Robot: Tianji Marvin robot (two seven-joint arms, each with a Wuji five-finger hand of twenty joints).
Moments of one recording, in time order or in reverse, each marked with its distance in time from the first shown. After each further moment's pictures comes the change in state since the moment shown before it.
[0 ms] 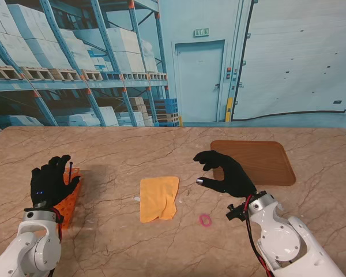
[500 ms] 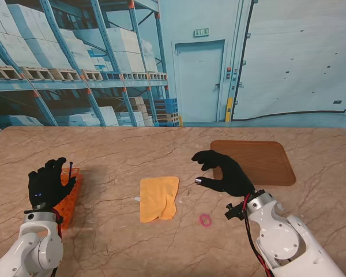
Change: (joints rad) left arm -0.030 -0.015 0.011 0.074 -0.019 0.032 0.054; right arm 0.011 0.002 -0.009 0.001 0.006 0.011 0.014; left_hand 0.021 0.010 0.000 0.000 0.001 0.000 0.038 0.000 0.012 0.000 0.033 0.007 0.000 0.000 0.022 0.000 0.000 0.005 0.016 0.000; right_hand 0.000 0.000 0.000 0.000 0.000 0.000 0.000 0.000 0.003 0.000 0.000 0.000 0.000 0.000 0.000 0.000 0.000 0.000 0.000 0.000
